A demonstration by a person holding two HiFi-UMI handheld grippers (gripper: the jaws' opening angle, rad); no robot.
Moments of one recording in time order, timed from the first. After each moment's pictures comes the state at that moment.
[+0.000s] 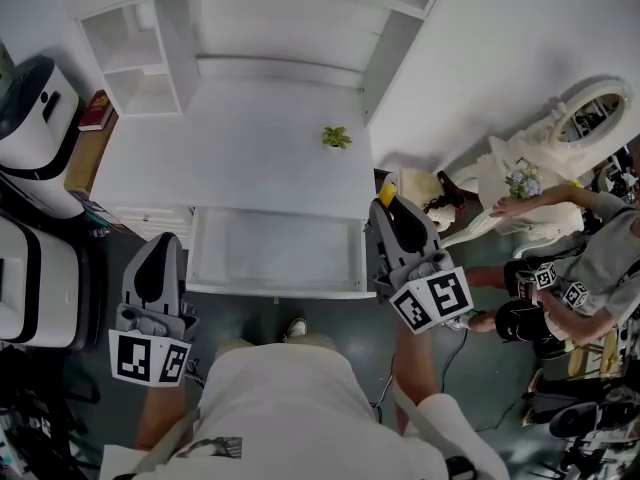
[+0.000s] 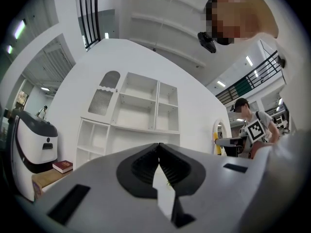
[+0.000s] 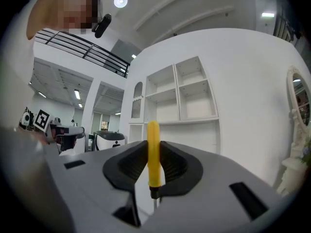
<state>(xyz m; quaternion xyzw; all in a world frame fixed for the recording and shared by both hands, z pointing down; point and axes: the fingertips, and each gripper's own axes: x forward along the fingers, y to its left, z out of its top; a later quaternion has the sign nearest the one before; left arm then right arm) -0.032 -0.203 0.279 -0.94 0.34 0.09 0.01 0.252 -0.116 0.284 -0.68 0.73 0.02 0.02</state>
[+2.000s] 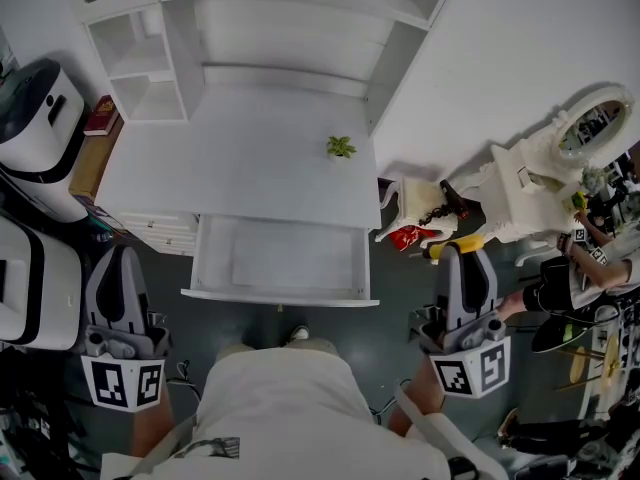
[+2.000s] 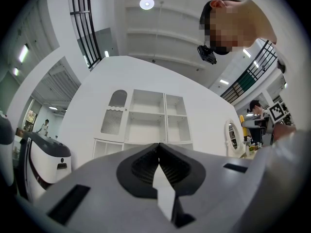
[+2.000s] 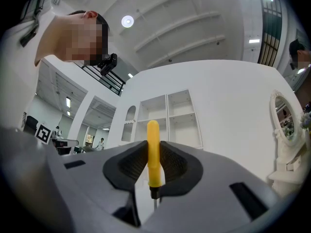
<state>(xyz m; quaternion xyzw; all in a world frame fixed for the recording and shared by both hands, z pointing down) -0.095 -0.206 0.227 -0.91 0.40 0.13 0.07 0.251 -0.018 0.193 -0.73 0.67 0.12 0.10</state>
